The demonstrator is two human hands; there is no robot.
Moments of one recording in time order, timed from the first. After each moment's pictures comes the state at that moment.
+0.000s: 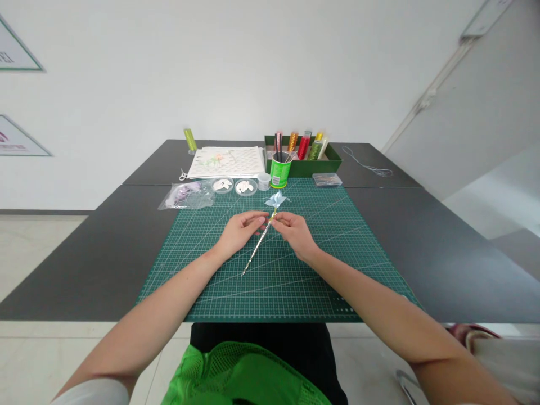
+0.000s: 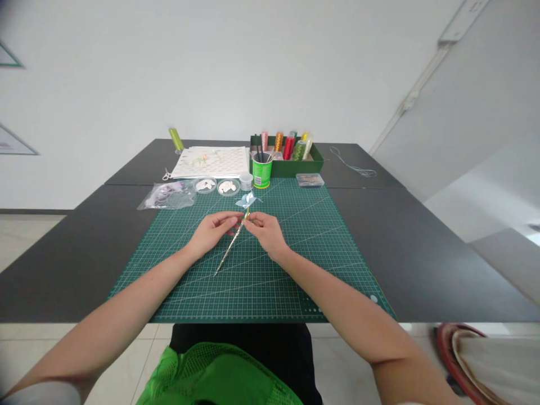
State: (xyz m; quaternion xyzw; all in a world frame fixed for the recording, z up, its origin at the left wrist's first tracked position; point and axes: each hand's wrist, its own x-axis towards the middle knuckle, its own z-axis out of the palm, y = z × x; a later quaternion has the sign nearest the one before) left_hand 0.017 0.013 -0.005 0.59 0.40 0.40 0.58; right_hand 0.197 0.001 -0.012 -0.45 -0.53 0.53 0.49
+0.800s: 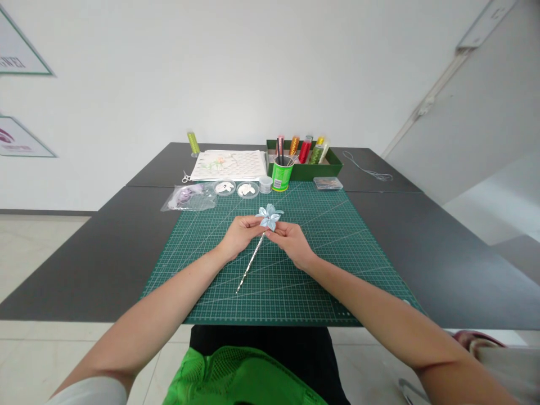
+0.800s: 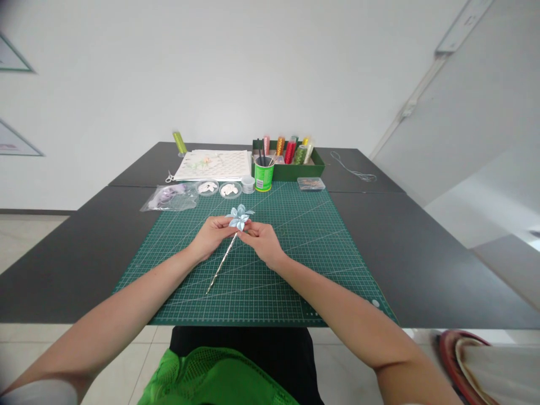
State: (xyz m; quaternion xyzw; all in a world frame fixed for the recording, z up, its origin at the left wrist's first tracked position) left_hand 0.023 0.012 -0.008 0.56 0.35 0.44 0.61; right_hand 0.185 -0.010 -0.015 -0.42 -0.54 0.56 0.46
